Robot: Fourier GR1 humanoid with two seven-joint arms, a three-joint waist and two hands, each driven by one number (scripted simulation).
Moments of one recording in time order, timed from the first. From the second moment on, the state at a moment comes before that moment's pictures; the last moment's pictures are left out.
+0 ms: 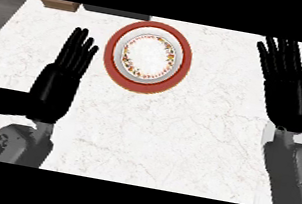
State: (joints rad) left arm -0.24 0.25 -0.28 -1.62 0.43 0.30 -0.09; right arm -0.41 -0.20 -0.02 -1.49 -0.43 0.02 -0.08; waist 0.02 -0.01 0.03
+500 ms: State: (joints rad) left arm -0.04 0.53 -0.24 -1.51 0.22 0.32 -0.10; right arm -0.24 -0.44 -0.21 -1.40 -0.67 0.34 0.02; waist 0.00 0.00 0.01
